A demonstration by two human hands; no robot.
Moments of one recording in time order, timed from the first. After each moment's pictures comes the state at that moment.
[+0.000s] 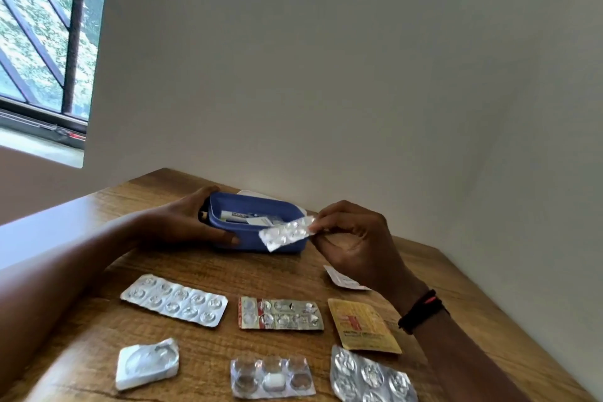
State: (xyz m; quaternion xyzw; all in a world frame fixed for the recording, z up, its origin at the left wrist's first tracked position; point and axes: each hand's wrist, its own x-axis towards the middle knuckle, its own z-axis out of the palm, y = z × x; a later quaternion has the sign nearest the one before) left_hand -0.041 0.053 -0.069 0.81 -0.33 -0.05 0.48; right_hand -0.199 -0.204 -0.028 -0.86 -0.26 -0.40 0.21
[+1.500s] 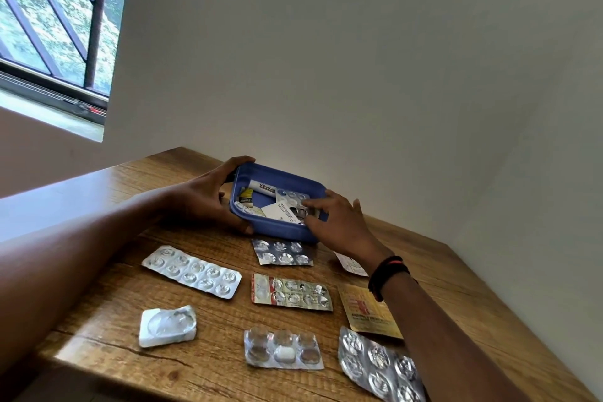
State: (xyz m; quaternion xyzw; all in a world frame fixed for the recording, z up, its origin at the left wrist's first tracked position) left_hand -0.047 0.047 -0.070 0.79 -0.38 0.00 0.47; right_hand -0.140 -0.192 -0.043 -0.98 0.02 -0.18 0.08
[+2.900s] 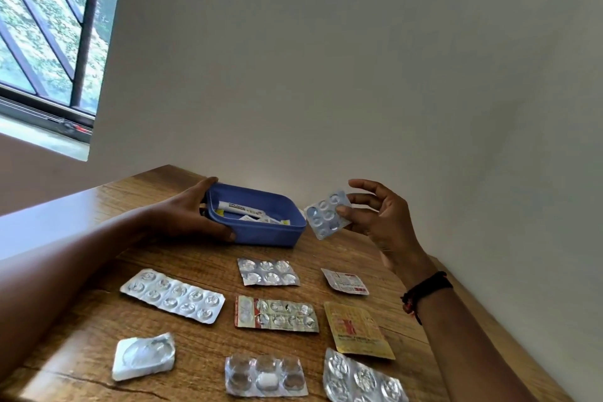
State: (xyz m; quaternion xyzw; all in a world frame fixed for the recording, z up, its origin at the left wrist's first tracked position) left_hand -0.036 0.051 -0.069 0.83 -0.28 -0.04 0.49; right_hand -0.176 -0.242 -0.005 -0.79 -0.04 -0.31 0.52
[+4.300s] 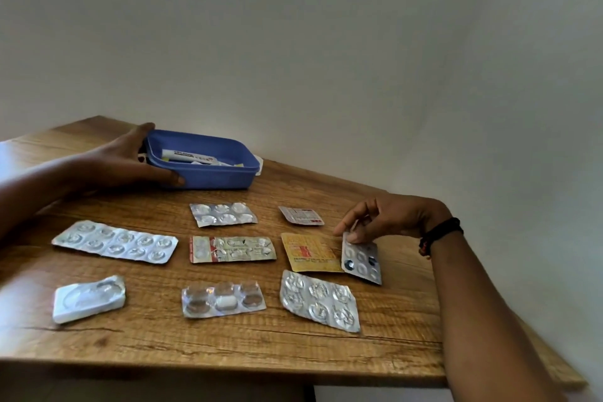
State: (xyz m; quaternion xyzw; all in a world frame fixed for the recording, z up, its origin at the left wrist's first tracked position) left_hand -0.040 0.046 -0.068 0.84 -0.24 -0.02 0.48; right_hand -0.253 -0.323 -0.009 -0.90 0.08 0.19 0.38
